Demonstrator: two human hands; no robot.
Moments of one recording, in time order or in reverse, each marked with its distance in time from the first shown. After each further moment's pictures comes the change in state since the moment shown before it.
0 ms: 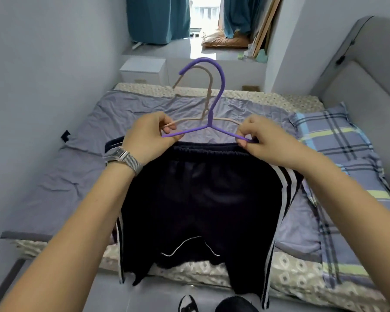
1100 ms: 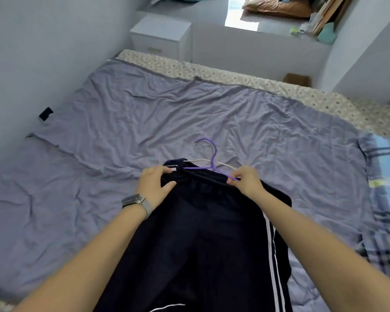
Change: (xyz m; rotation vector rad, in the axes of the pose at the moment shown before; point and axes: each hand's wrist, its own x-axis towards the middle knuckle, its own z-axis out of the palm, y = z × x) left_hand 0.217 -0.303 0.249 0.159 -0.078 -0.375; right_hand 0.321 0.343 0.292 0.136 -0.155 0.416
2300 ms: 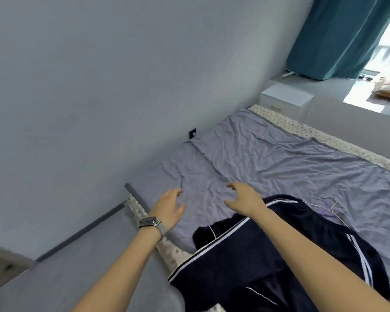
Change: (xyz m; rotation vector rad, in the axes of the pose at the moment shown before) left_hand -0.362 -0.148 -0.286 0.037 0.292 -0.346; right_hand -0.271 -0.406 0.088 -0.189 -0.321 -0.514
